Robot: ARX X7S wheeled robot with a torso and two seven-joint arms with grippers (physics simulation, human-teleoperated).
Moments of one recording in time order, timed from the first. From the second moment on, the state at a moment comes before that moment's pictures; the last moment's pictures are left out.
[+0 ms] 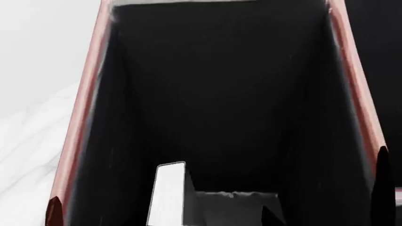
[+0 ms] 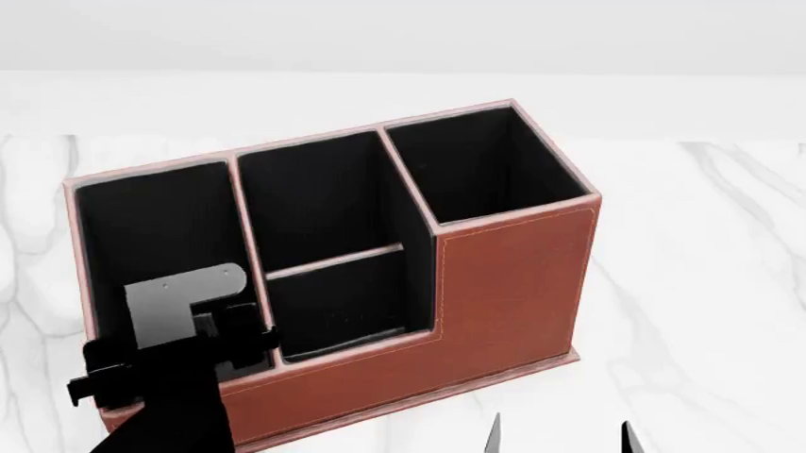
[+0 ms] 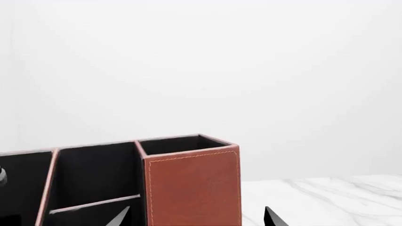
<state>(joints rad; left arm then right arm) -0.99 0.00 1.49 -1.24 -1.43 0.32 -0.73 -0.06 0.41 -0.43 -0.18 0.24 -0.35 0.50</state>
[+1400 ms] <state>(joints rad) -1.14 -0.71 1.72 0.26 -0.94 0.35 -1.47 -0.04 0.45 -0.38 -0.28 0.25 -0.31 0.57</state>
